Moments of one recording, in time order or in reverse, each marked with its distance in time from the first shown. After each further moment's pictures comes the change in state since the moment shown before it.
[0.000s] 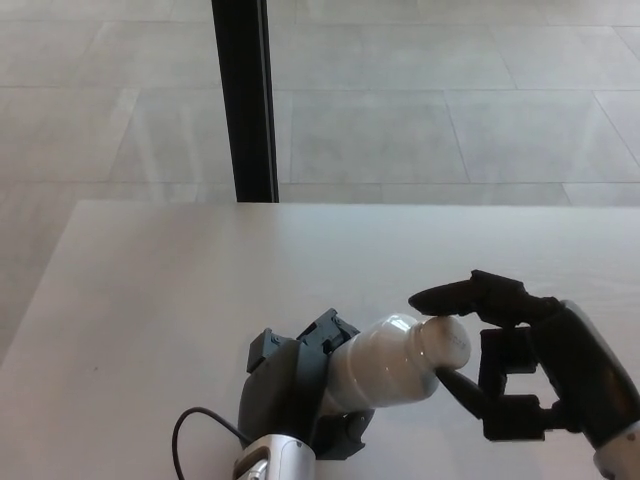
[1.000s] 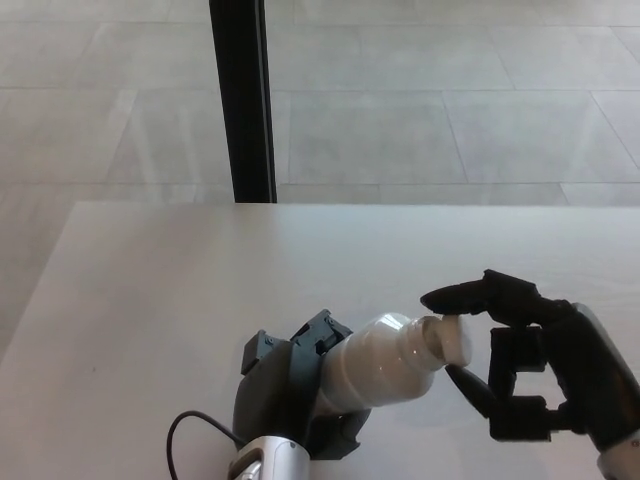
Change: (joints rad) left_arm 0.007 -0.007 0.022 0.005 0.001 -0.018 0.000; right_arm 0.012 0.034 -0.025 0.067 -0.011 -0.100 -0.049
